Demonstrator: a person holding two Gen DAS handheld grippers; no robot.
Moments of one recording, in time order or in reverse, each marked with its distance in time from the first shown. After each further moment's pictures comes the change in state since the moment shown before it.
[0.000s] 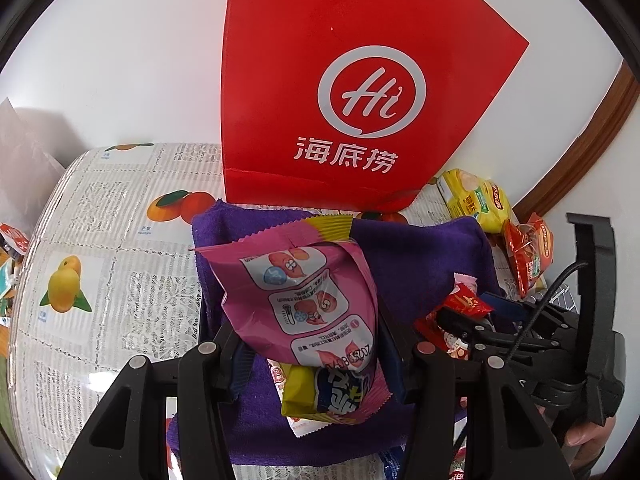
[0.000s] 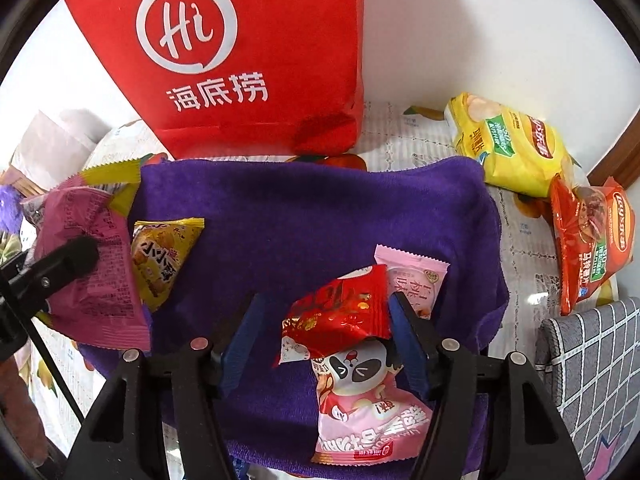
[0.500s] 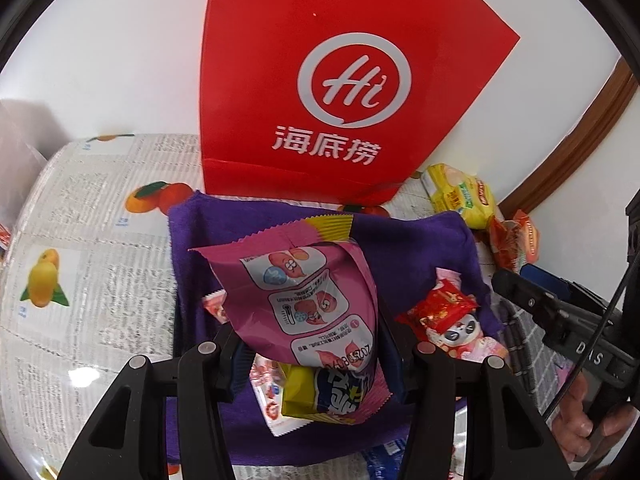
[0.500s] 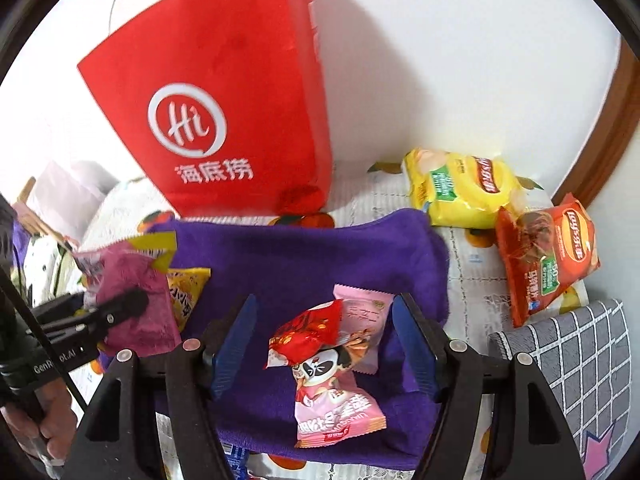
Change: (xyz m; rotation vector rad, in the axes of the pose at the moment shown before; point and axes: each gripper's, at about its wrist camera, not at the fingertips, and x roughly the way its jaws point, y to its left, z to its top) left arm 0.006 -0.003 -0.002 -0.011 0.019 -0.080; right arm -0.061 -0.026 0.002 0.074 -0.167 -0.011
